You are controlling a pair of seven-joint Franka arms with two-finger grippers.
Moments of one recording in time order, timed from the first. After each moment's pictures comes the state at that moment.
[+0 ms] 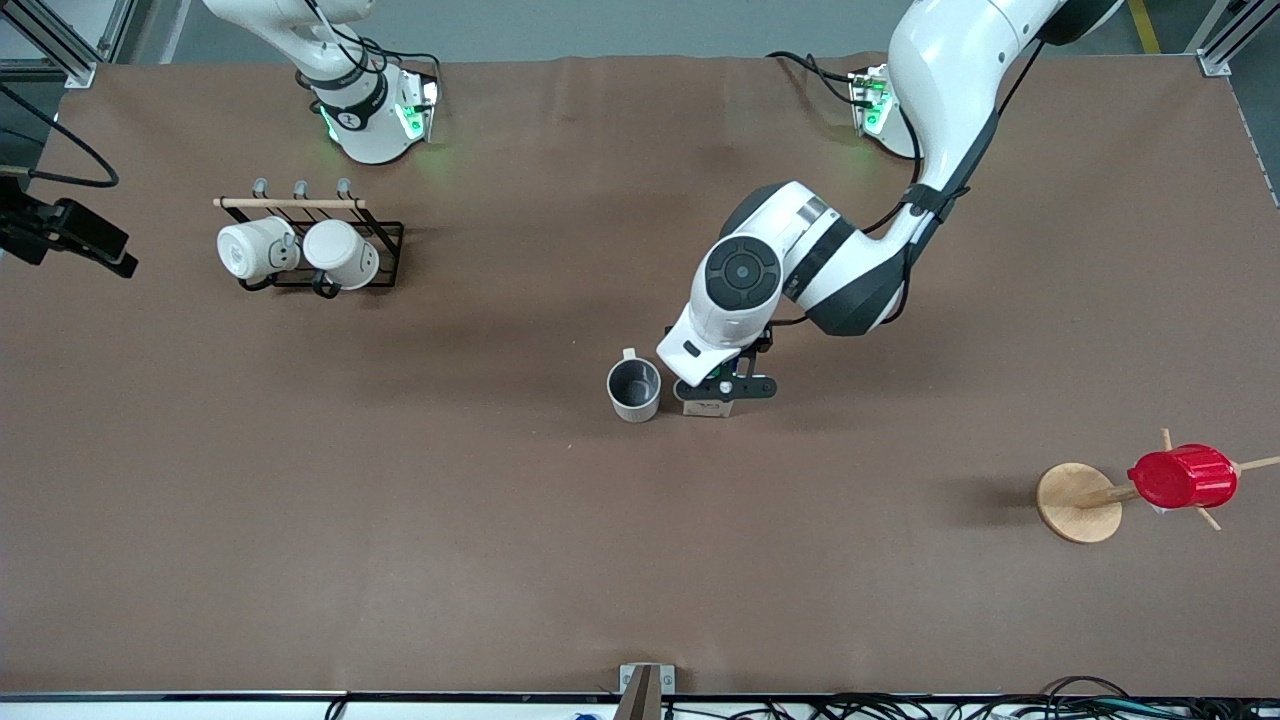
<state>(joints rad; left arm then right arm) -0.35 0.62 -0.41 -1.46 0.15 1.92 -0.76 0.00 0.00 -0.02 -1.49 -0.03 1.51 0.14</state>
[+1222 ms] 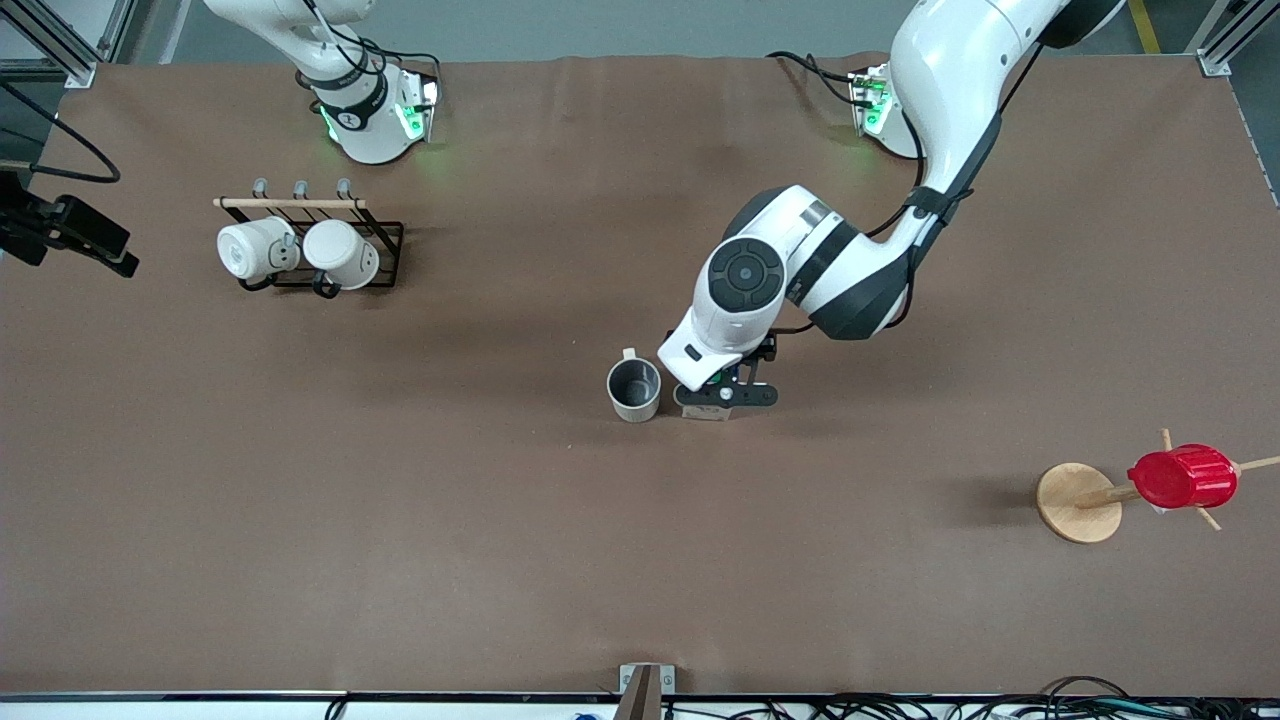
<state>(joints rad) -0.35 0.62 -0.41 -1.43 0.17 1.93 -0.72 -0.02 0.00 0.01 -1.48 -0.03 1.52 0.14</state>
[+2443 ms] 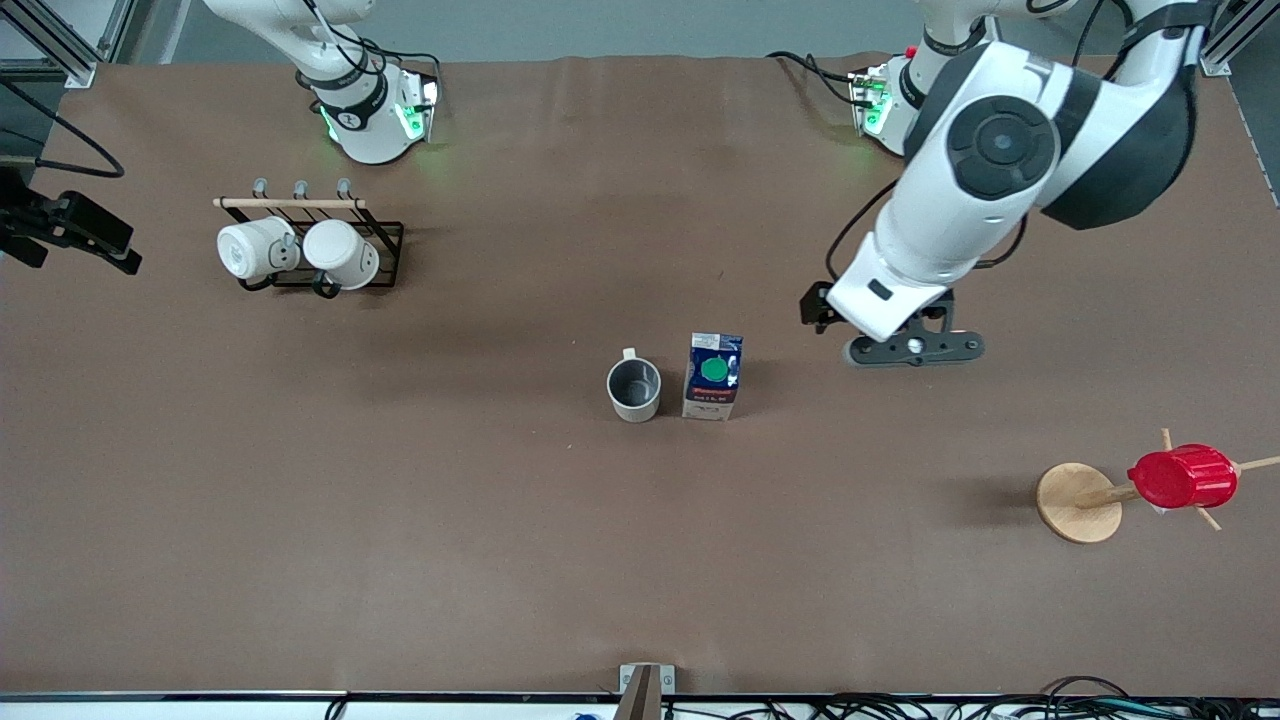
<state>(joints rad) -0.09 0.26 -0.42 -1.52 0.10 1.72 -0.51 -0.02 0.00 0.02 -1.48 -0.03 1.52 0.08</state>
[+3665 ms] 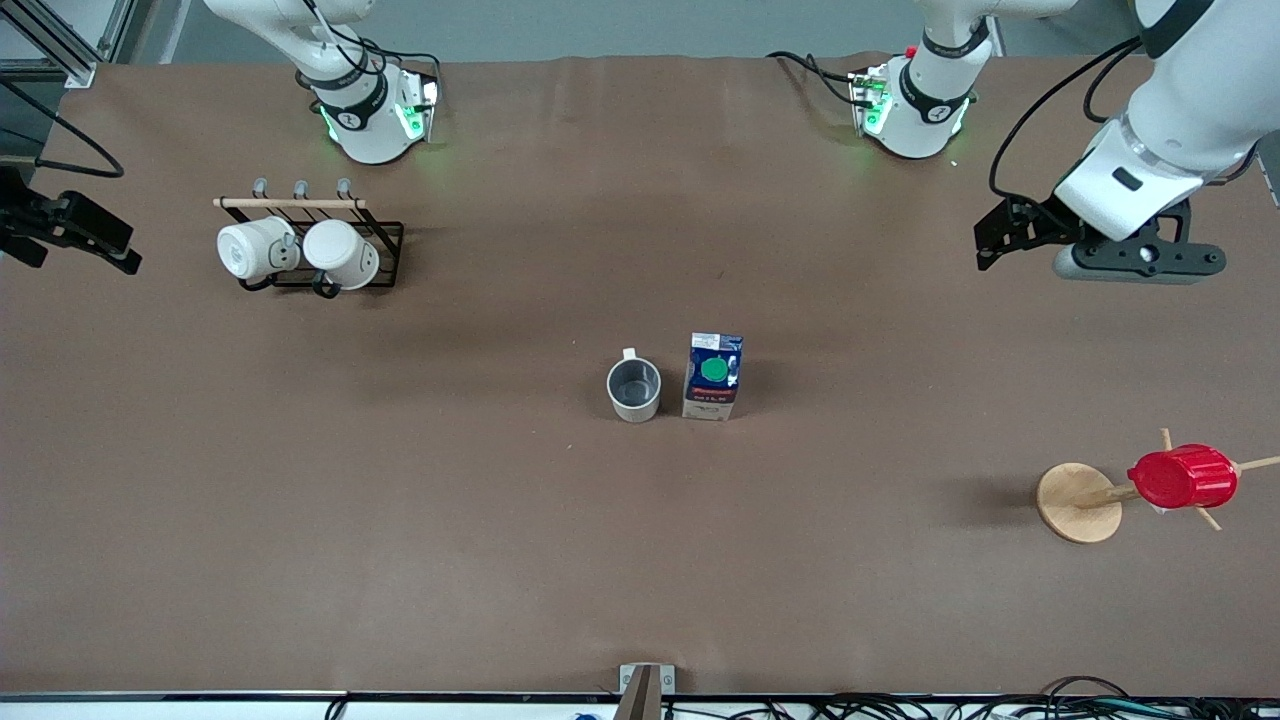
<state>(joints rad) -0.12 -0.10 -0.09 -1.80 -0.03 1.72 -0.13 -0.02 0.00 0.01 -1.48 -0.03 1.51 0.08</state>
